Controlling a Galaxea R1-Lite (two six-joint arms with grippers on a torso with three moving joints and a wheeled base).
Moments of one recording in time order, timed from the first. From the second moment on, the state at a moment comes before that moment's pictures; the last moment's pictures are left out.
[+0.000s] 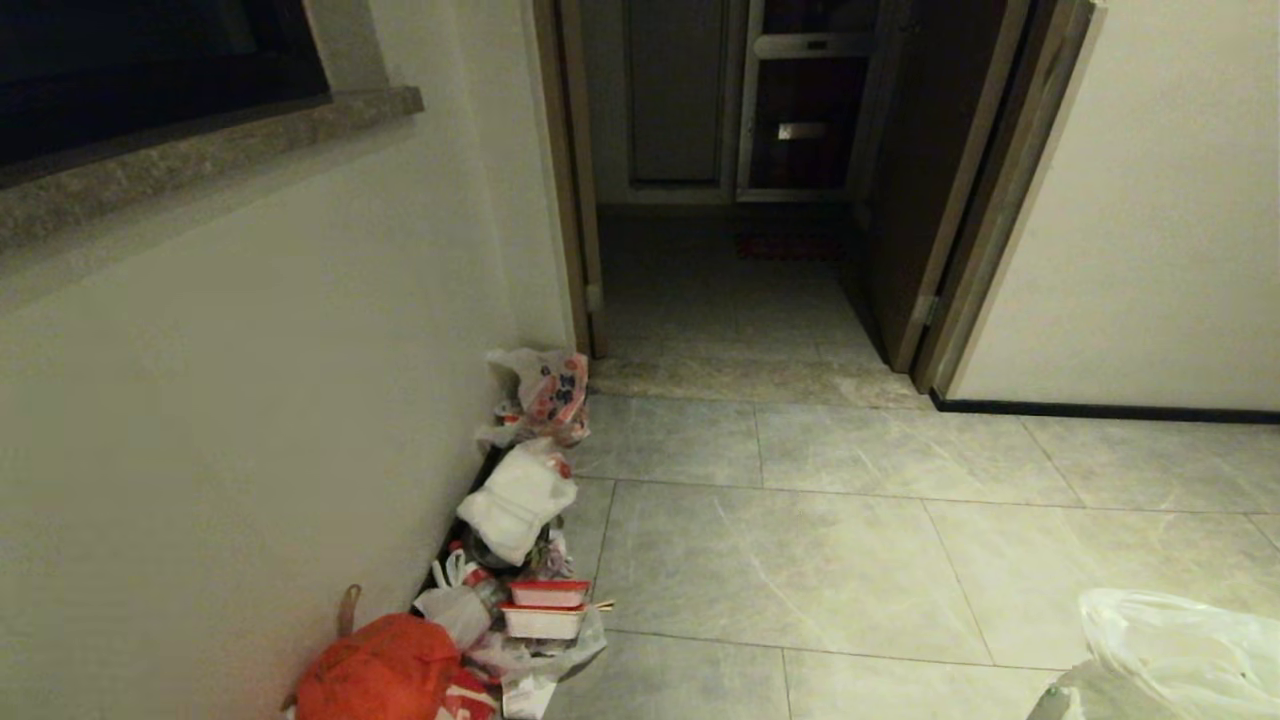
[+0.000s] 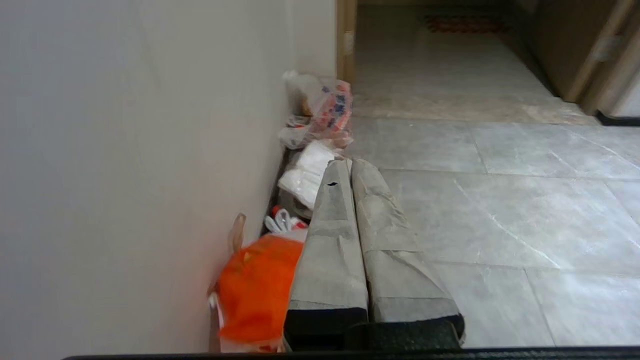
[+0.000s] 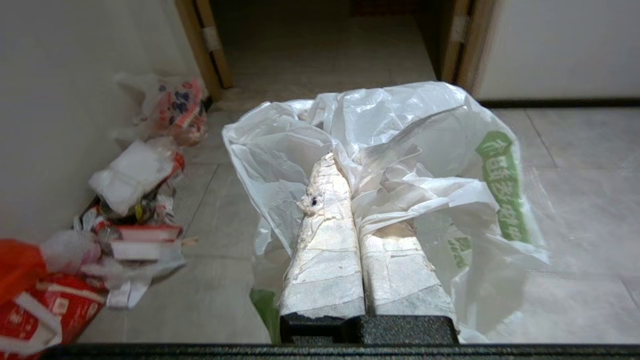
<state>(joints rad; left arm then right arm) 0.00 0.00 0.00 0.00 0.00 -0.01 -0.01 0.00 0.00 0.00 -0.01 0.04</state>
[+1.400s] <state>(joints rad) 0.00 0.00 0.00 0.00 0.00 -0.01 0.00 0.00 0.00 0.00 -0.01 0.04</state>
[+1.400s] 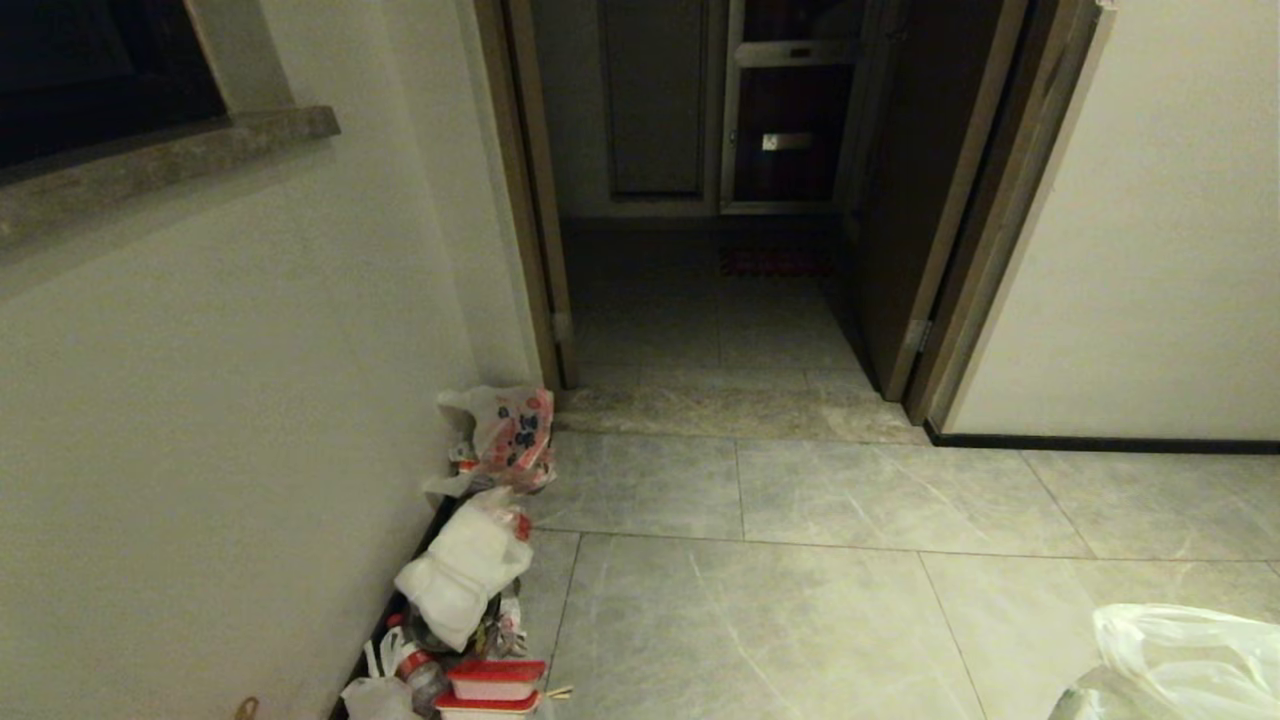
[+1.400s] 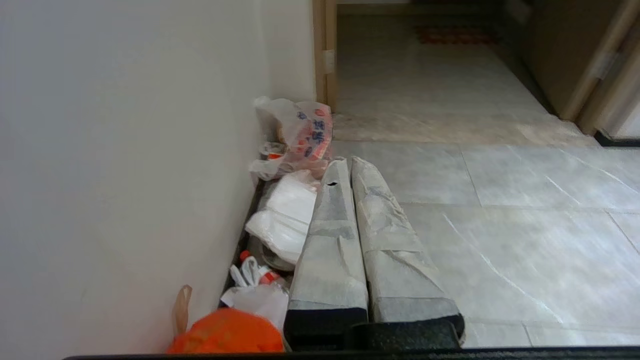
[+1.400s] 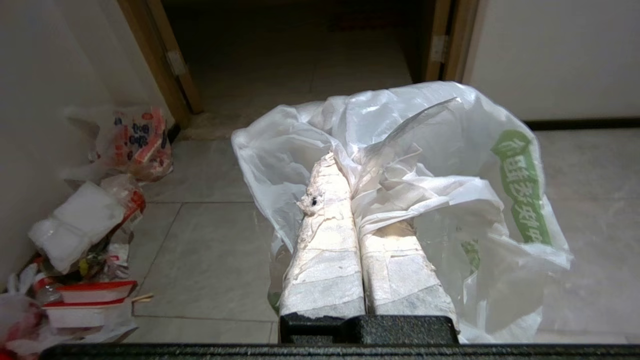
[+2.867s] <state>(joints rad) 0.00 0.00 0.00 0.00 0.00 -0.01 -0.01 0.00 0.00 0.00 -0.01 0.04</state>
